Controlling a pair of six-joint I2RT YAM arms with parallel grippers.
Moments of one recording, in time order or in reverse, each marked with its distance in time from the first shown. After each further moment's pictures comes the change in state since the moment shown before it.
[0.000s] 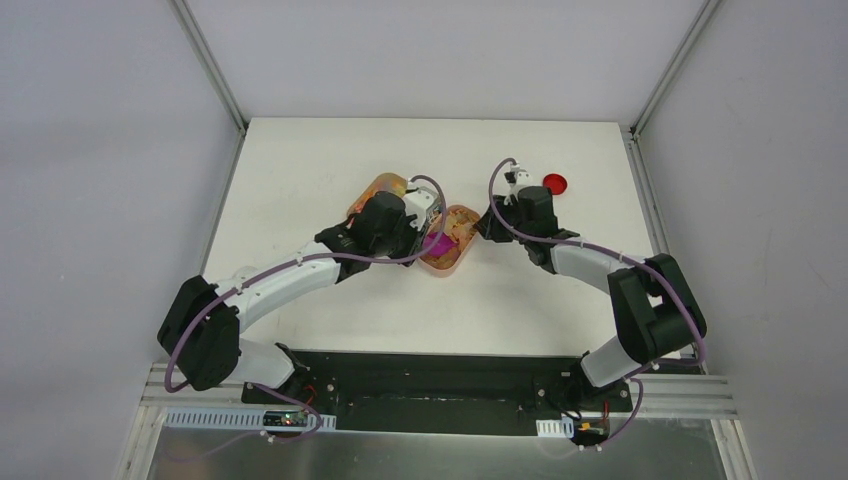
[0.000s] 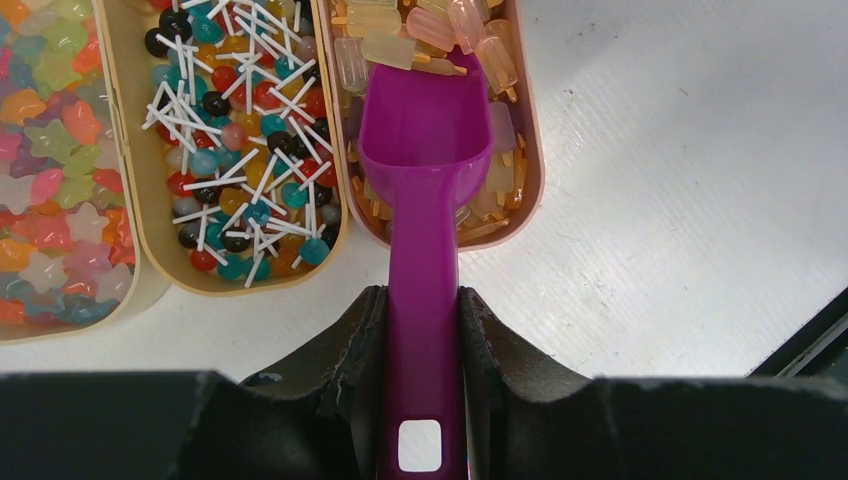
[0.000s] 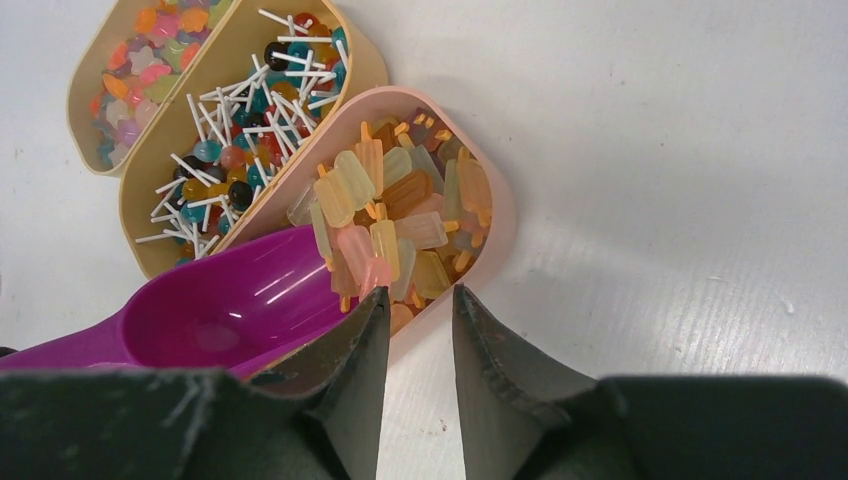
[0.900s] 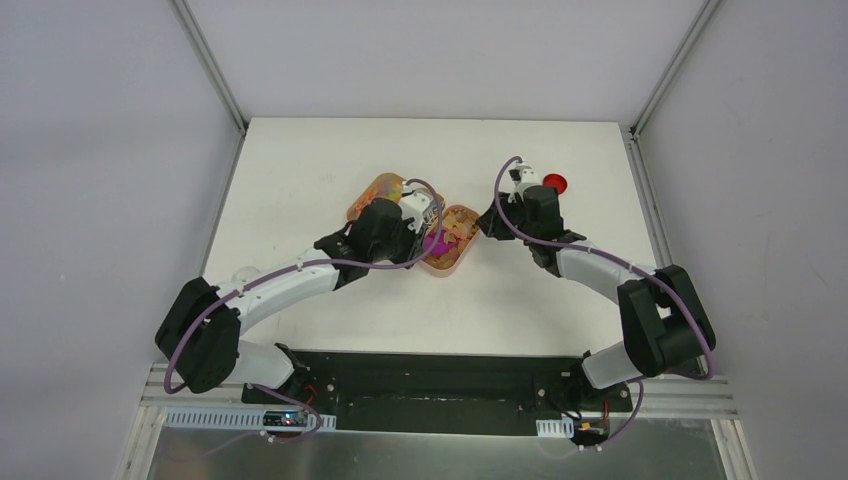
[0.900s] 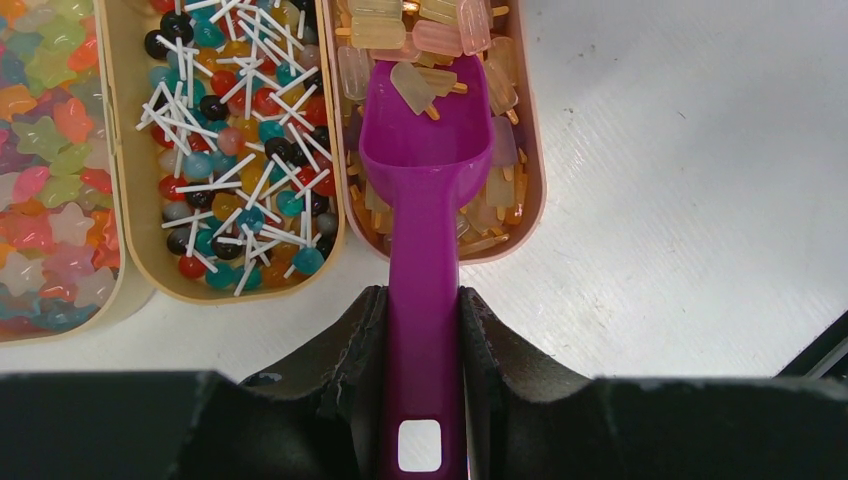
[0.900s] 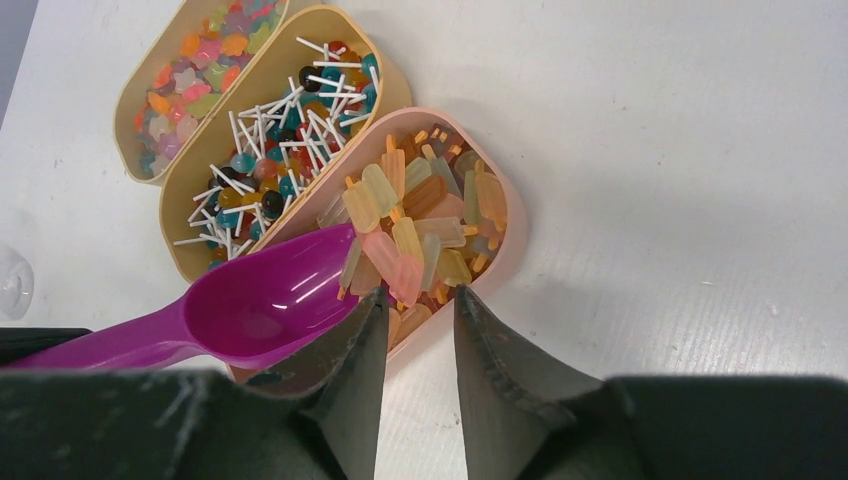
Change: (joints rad) left arm 0.000 -0.026 -0.090 0.123 -0.014 -0.043; right arm -0.004 -0.070 -0.019 0.005 -0.007 0.001
